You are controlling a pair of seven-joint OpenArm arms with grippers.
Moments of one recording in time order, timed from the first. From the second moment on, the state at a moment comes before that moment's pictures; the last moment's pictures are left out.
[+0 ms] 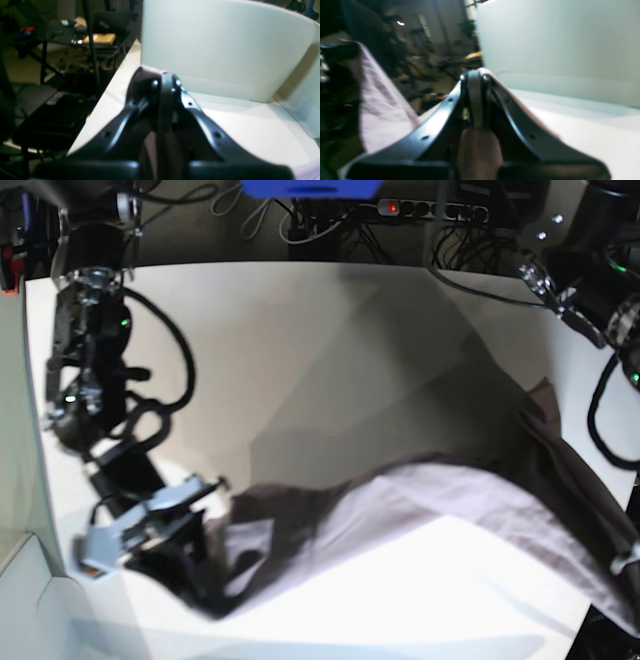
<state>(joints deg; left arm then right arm) -24.4 -17.5 -33.6 115.6 -36.2 -16.0 58.4 9.8 12.6 1.1 112.1 40.9 20.8 -22.9</state>
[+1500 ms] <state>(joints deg) -36.2 -8.0 -27.5 117.0 -32.1 -16.3 58.5 18.0 31.3 32.8 116.8 58.6 25.0 -24.8</state>
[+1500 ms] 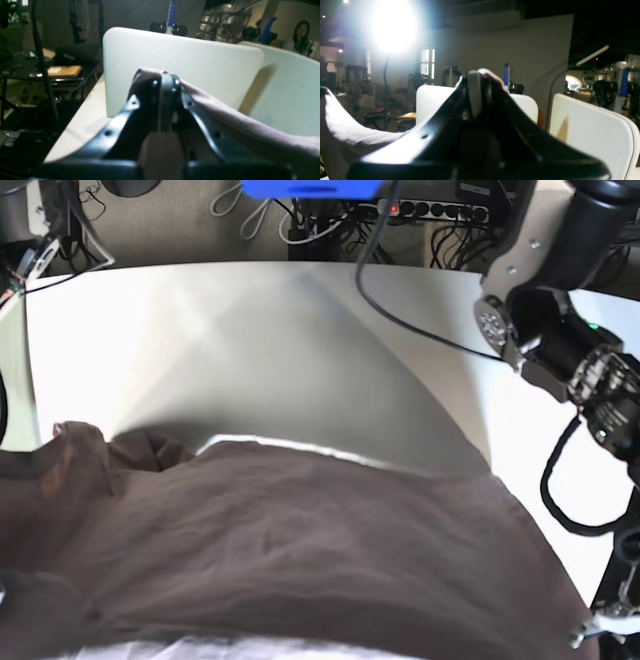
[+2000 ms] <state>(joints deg) -35.1 -6.9 -27.5 113.8 -25.1 -16.1 58.0 23.2 30.5 22.4 103.0 58.2 25.1 -24.8</state>
